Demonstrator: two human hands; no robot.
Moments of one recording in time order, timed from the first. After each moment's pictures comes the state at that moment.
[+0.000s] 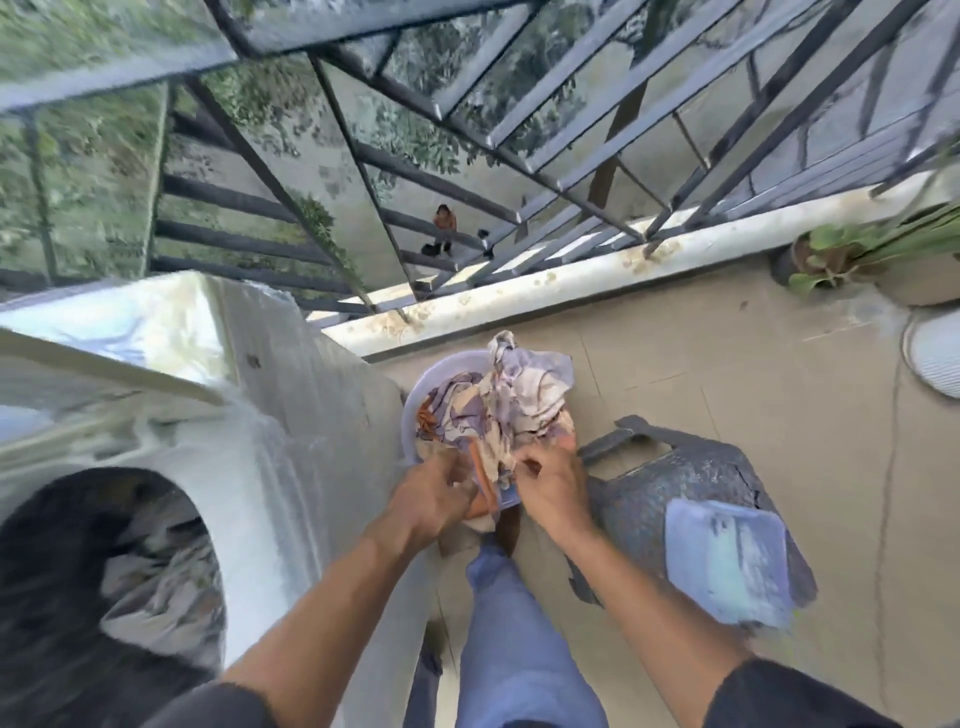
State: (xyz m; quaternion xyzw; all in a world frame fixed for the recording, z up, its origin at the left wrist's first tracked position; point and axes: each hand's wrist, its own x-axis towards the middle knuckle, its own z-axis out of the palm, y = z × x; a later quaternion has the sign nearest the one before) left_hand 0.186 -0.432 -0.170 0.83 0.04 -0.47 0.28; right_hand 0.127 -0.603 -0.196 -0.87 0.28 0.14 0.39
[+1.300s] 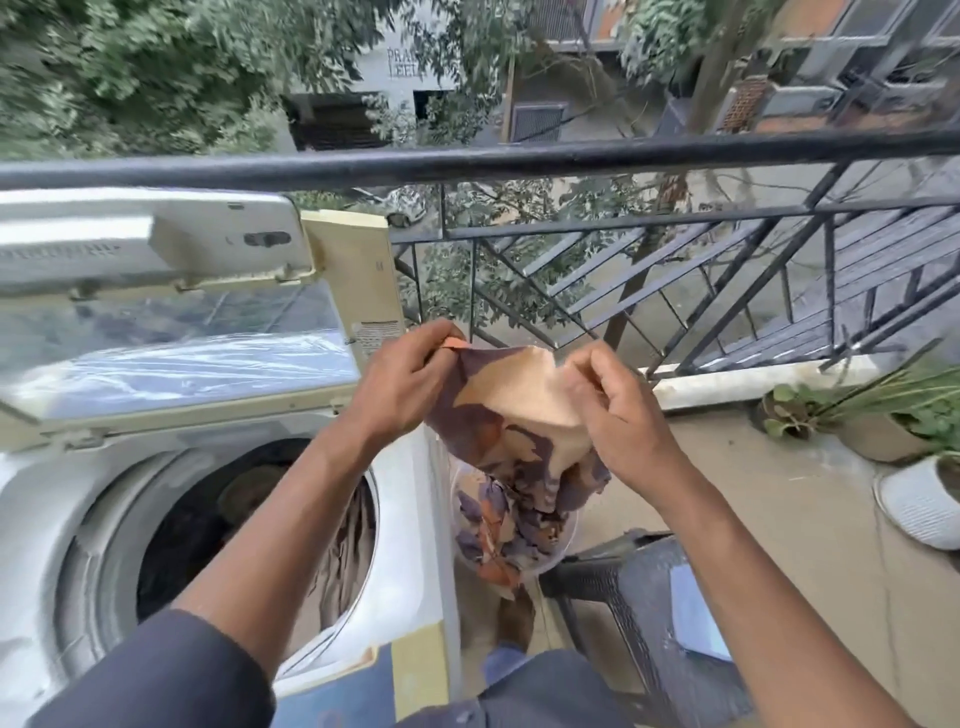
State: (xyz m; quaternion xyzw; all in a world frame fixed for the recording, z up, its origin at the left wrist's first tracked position) left_hand 0.216 -0.314 0.114 0.89 -0.18 -0.05 0.41; right_hand 0.123 -0.551 0.127 -0.88 0.00 -0.06 0.47
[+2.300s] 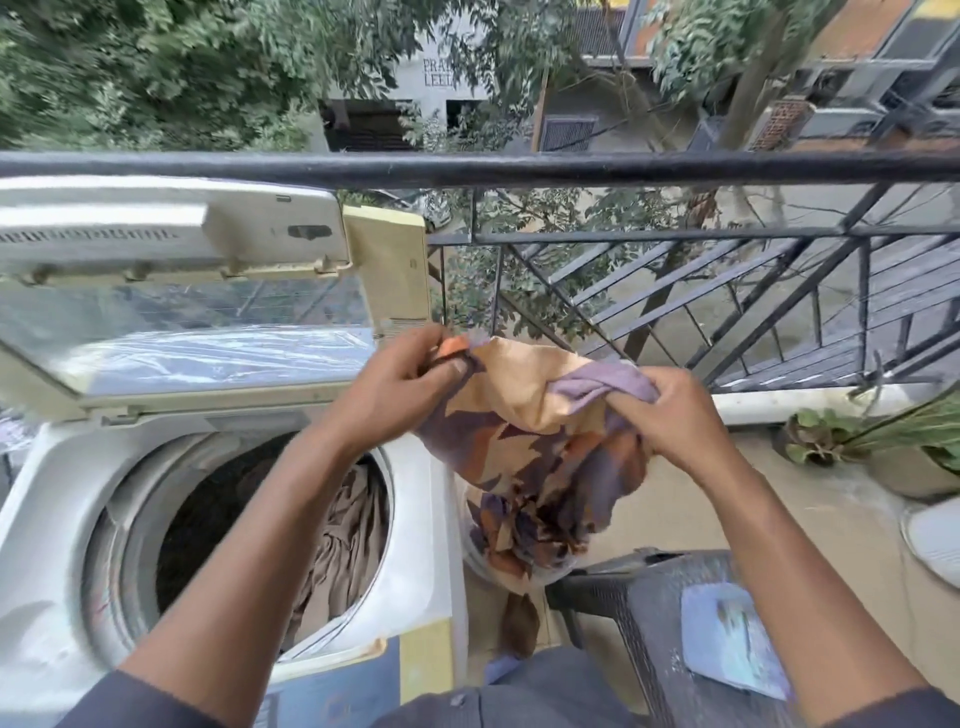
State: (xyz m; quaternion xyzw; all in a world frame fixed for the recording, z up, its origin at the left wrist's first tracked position) left_hand 0.189 -0.287 0.151 0.88 -0.13 -0.11 0.45; right_hand 0.147 -0.590 0.114 -0.92 0.16 0.01 0.37
